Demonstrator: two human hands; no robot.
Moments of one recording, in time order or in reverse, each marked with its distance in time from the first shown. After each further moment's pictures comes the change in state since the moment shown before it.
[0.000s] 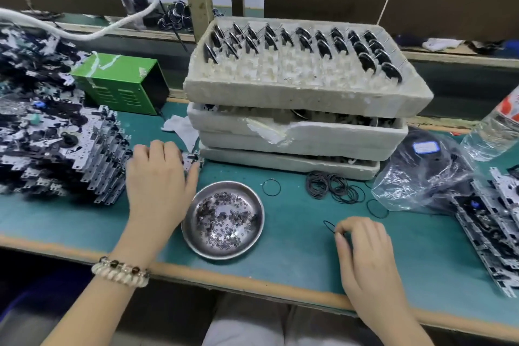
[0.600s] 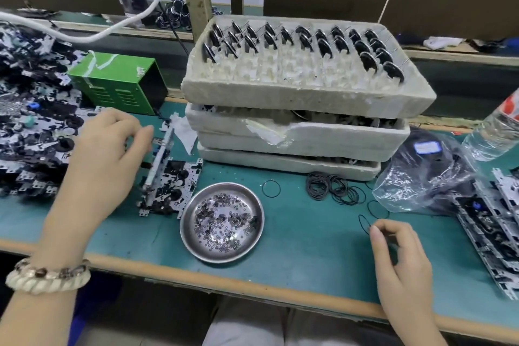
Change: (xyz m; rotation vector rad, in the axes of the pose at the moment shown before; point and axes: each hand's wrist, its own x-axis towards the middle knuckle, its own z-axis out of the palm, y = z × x) left_hand 0.028 -0.042 -0.052 -0.506 0.014 -0.056; right_hand -0.005 0.020 -0.012 0.330 0.151 0.352
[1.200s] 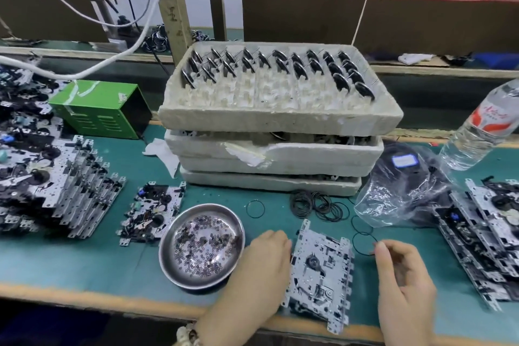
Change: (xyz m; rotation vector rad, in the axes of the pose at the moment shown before) left_hand -0.097 0.136 0.121 -0.186 -0.674 0.023; right_hand 0.001 0.011 -0.001 0.327 0.269 0.221
